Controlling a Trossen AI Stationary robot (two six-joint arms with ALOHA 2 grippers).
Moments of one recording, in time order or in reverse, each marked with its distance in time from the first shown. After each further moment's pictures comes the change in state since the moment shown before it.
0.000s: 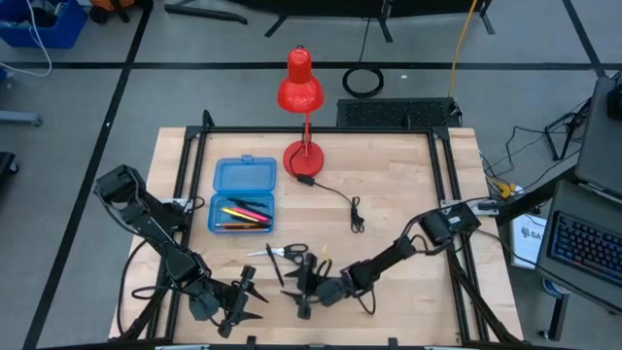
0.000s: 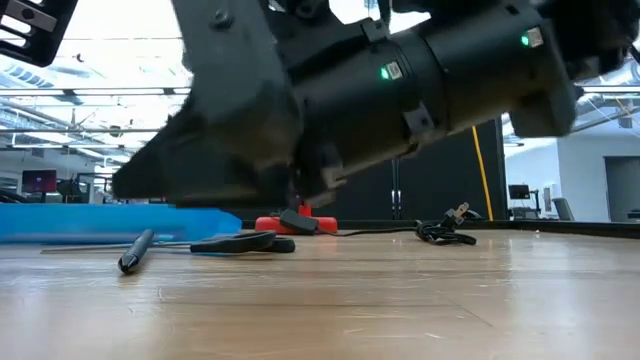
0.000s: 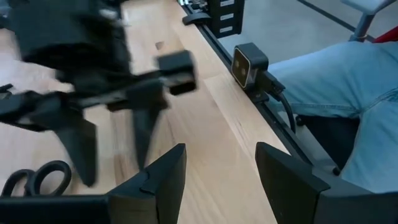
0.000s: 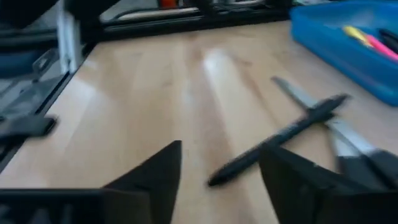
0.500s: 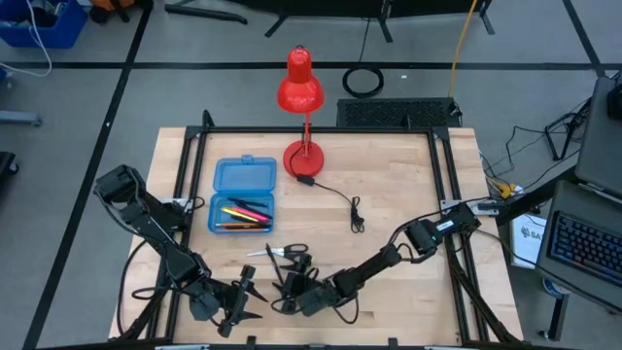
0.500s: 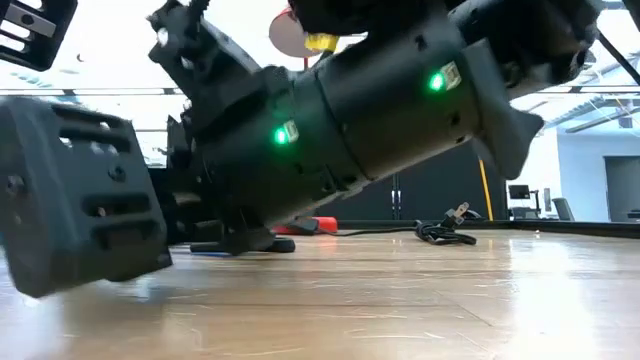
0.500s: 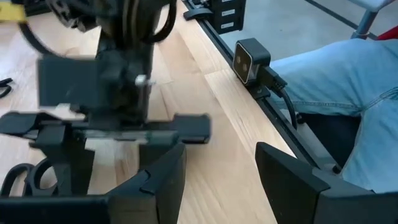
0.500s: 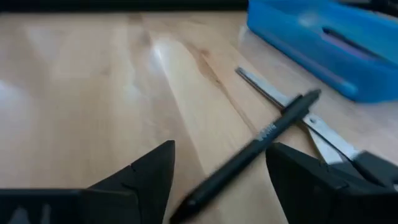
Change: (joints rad) left arm -0.001 0.000 0.000 -0.016 -0.001 -0.016; right arm 0.003 0.187 0.288 -0.238 0.239 -0.008
